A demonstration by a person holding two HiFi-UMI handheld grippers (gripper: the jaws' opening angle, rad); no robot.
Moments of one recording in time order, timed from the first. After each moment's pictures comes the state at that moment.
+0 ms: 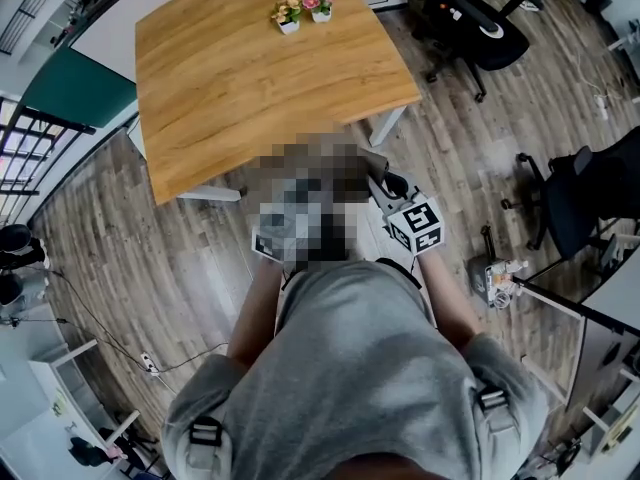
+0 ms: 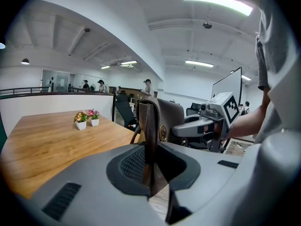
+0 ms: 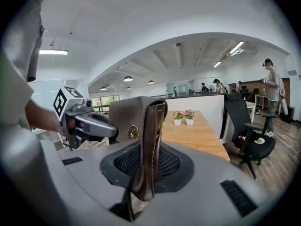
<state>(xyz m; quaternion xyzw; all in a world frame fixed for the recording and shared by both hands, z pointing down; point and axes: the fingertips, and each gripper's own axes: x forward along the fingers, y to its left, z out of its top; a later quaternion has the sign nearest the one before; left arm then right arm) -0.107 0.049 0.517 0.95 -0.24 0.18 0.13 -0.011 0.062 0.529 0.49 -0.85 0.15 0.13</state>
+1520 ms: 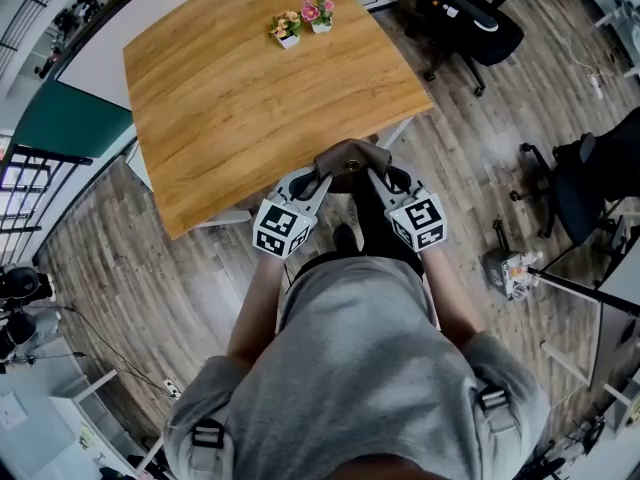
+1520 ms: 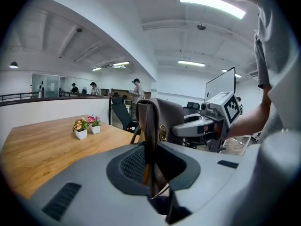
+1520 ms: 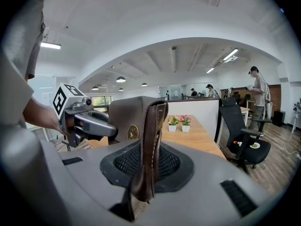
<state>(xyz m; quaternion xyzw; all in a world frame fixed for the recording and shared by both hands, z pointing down) -0.136 -0.040 0.520 0.96 -0.19 0.18 0.10 -0.042 -0.018 0.530 0.53 -0.83 0.13 0.12</state>
